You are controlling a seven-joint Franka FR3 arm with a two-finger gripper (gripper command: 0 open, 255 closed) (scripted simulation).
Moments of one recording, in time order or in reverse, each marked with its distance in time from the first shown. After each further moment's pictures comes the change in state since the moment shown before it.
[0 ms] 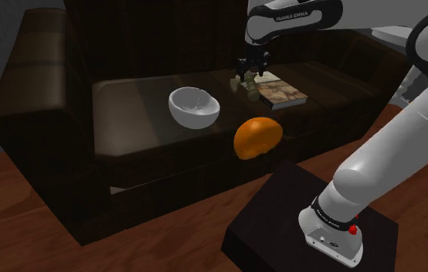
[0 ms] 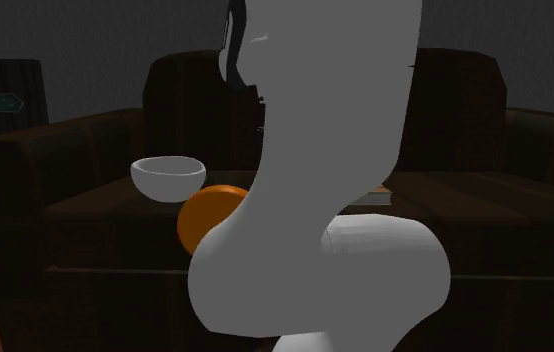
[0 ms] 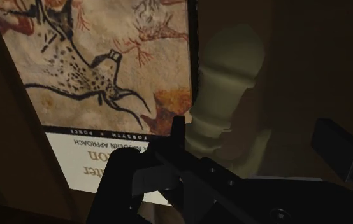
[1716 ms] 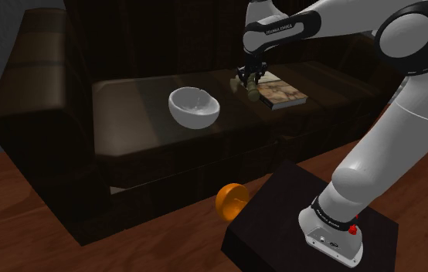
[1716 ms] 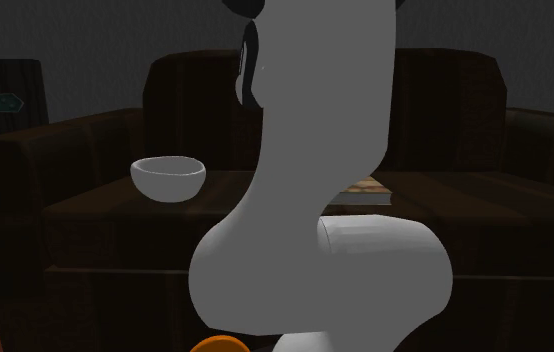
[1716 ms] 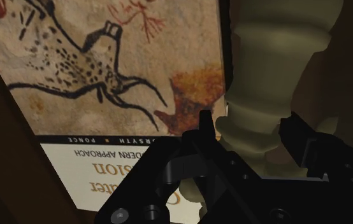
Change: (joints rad) arm -0.039 0.141 -0.035 0.041 -0.026 0.098 0.056
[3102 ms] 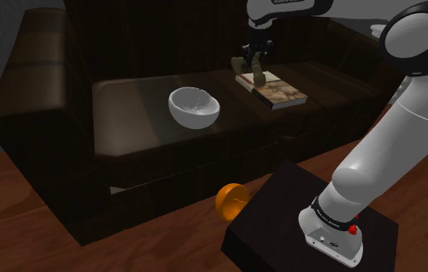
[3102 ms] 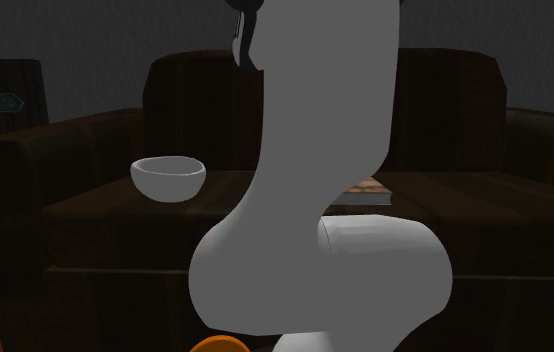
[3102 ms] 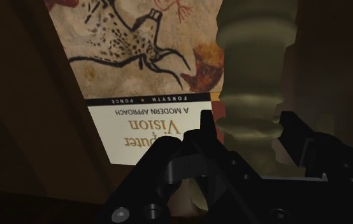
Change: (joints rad) arm 0.005 -0.024 0.005 0.205 0.019 -0.225 -0.049
